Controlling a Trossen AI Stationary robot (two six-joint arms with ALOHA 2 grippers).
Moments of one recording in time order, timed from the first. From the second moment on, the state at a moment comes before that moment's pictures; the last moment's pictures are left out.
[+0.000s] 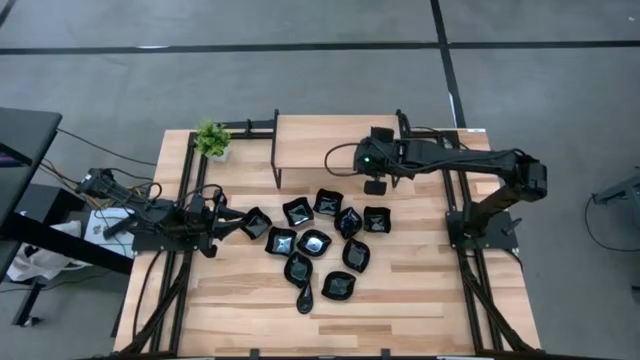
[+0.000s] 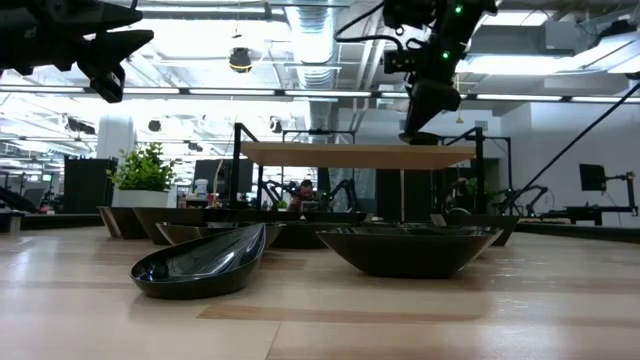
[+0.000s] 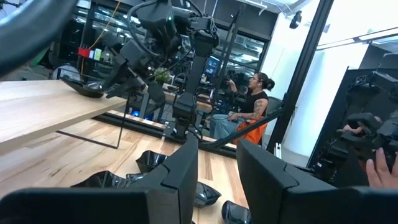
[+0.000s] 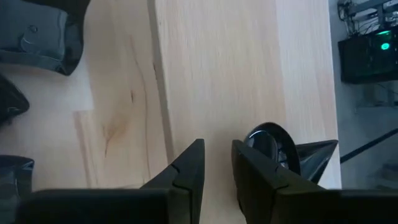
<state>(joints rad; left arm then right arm) -0.49 0.34 0.01 0.39 -0.50 -0.16 -0.26 1.45 1.21 -0.78 0.46 -0.35</state>
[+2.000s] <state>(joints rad) -0.49 0.34 0.01 0.41 -0.50 -0.16 -0.26 1.45 1.21 -0.93 0.64 -0.29</state>
